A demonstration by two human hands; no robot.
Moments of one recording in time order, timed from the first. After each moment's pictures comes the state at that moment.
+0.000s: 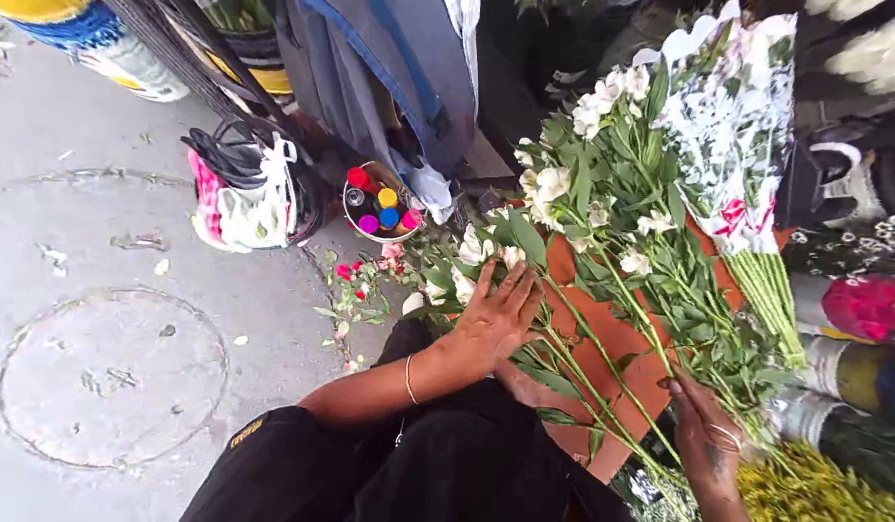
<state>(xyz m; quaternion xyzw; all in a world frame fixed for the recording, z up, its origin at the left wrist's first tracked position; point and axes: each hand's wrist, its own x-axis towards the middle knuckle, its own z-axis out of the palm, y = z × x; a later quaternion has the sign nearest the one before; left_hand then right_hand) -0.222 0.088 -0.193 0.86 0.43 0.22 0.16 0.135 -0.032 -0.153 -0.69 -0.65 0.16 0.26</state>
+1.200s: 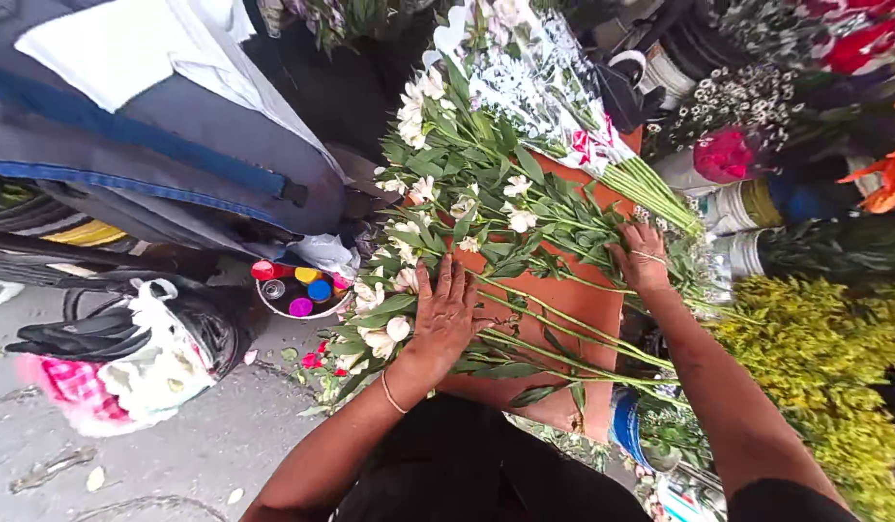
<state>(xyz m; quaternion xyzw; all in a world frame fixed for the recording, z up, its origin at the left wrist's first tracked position) -0.168 0.128 -0.199 0.92 0.36 0.00 0.16 0.246 0.062 -0.185 -0.78 -0.62 -0.02 0.07</state>
